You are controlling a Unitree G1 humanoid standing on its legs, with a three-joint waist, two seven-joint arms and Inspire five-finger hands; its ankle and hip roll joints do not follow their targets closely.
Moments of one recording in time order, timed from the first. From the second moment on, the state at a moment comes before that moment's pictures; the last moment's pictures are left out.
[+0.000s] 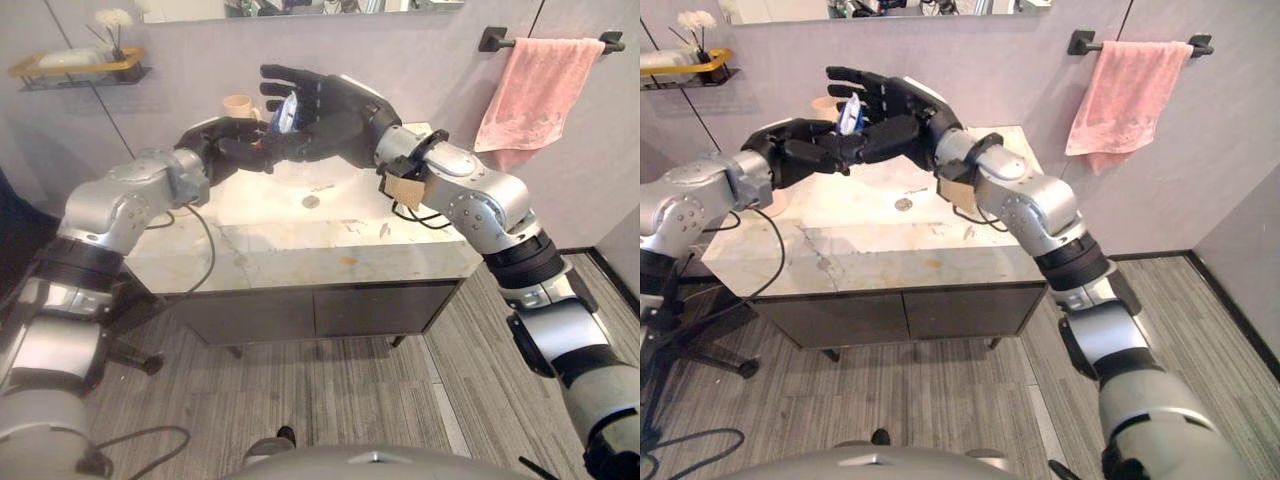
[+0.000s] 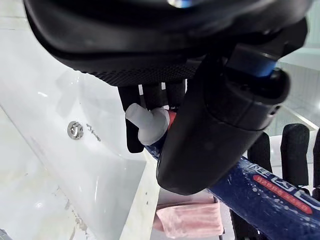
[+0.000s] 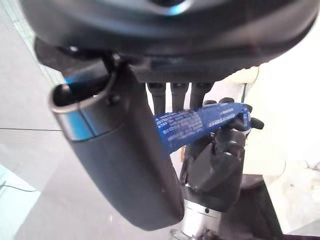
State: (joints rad) left arm -0.82 0.83 -0.28 0.27 -0.85 0.55 -0.16; right arm -0.95 -0.48 0.38 0.05 0.78 0.47 0.14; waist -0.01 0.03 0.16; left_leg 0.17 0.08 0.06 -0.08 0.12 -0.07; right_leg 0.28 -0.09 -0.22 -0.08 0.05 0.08
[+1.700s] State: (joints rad) left arm -0.82 0.83 -0.28 0.26 -0.85 0.55 -0.16; right arm -0.95 -0.51 0.39 0.11 0.75 0.48 0.09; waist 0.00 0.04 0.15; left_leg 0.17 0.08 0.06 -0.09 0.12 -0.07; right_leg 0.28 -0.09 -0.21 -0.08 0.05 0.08
